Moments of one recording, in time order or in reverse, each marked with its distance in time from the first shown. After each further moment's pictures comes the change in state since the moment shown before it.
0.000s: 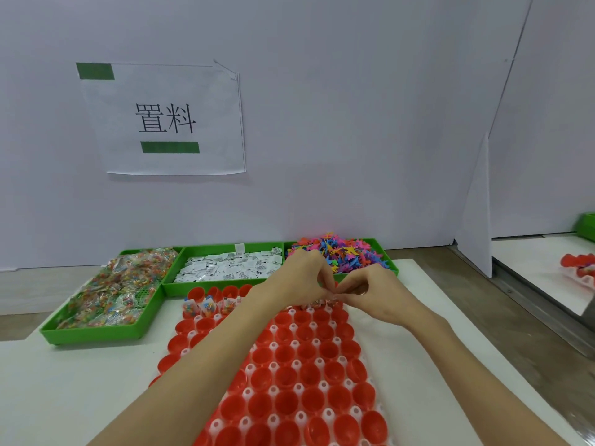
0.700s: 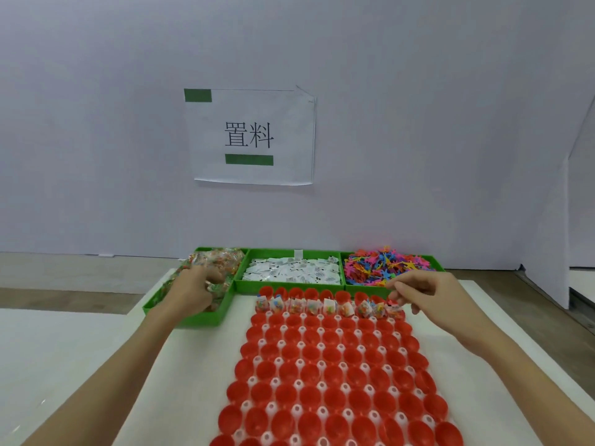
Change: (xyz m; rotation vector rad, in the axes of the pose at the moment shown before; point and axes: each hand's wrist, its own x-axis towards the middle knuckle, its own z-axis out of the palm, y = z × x) left_hand -0.183 -0.189 -0.086 0.155 0.267 -0.712; right_hand -0.013 -0.033 0.006 0.367 0.120 -0.059
